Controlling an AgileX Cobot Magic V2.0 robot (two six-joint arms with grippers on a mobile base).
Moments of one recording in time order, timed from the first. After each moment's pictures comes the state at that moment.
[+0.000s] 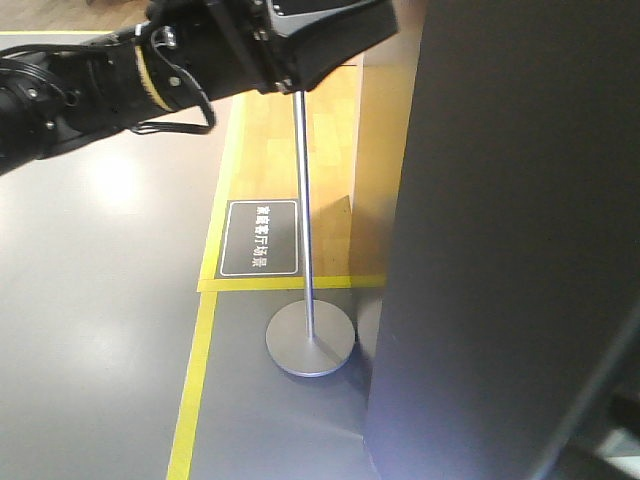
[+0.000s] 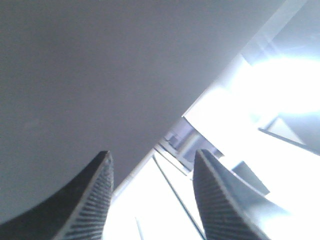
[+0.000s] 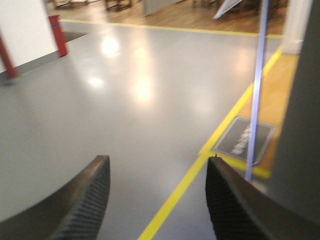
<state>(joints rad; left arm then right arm) -0.37 1.74 -1.52 1.20 -1.20 -2.15 -0.06 0.23 -0.50 0.90 0.88 -0.76</state>
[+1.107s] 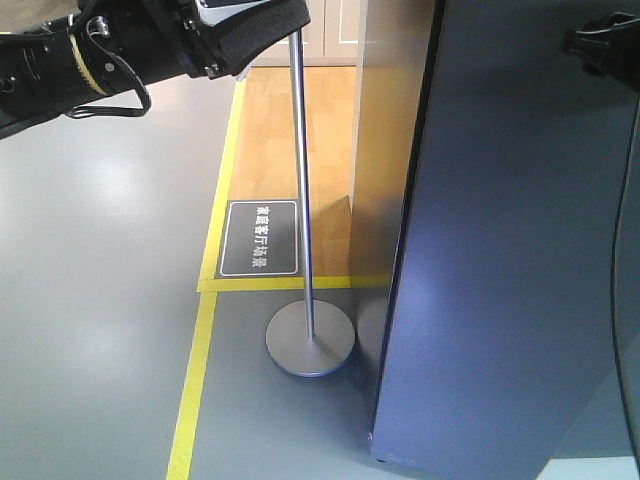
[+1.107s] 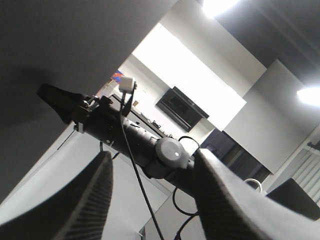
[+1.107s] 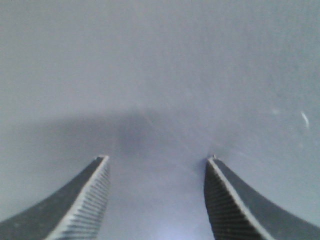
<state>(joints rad) -0.22 1.74 -1.52 1.26 -1.20 -2.15 -0.06 1.58 -1.32 0.82 0.01 -0.74</state>
